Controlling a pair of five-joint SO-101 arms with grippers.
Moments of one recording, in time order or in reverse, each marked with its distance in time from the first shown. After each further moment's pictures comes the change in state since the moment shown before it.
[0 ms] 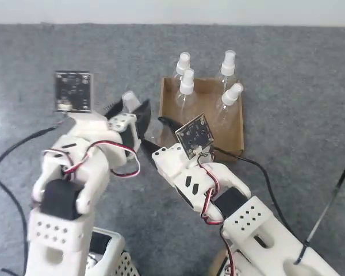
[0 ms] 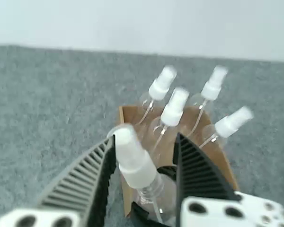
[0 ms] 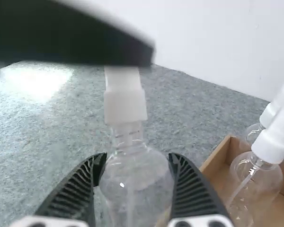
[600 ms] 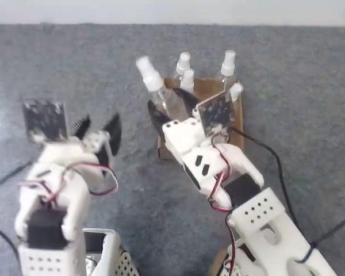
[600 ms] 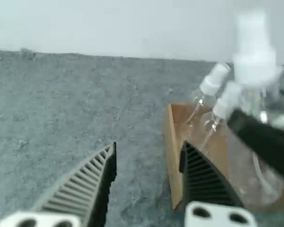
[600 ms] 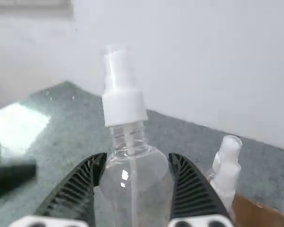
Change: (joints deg) left arm -9.8 -17.1 13.1 5.1 -9.0; right arm 6.4 2.3 -16.0 6.9 -2.9
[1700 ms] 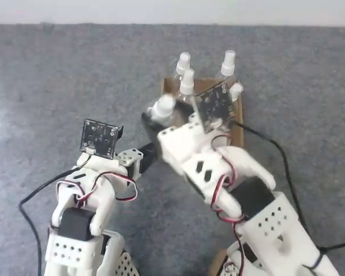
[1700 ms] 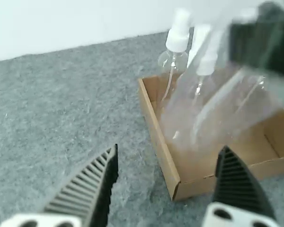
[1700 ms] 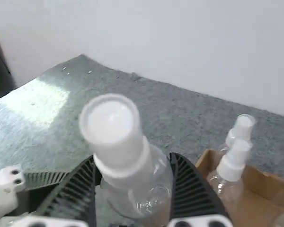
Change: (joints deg) left arm 7.8 -6.9 23.6 -16.1 -6.0; right arm -1.8 -2.9 -12.9 24.2 -1.8
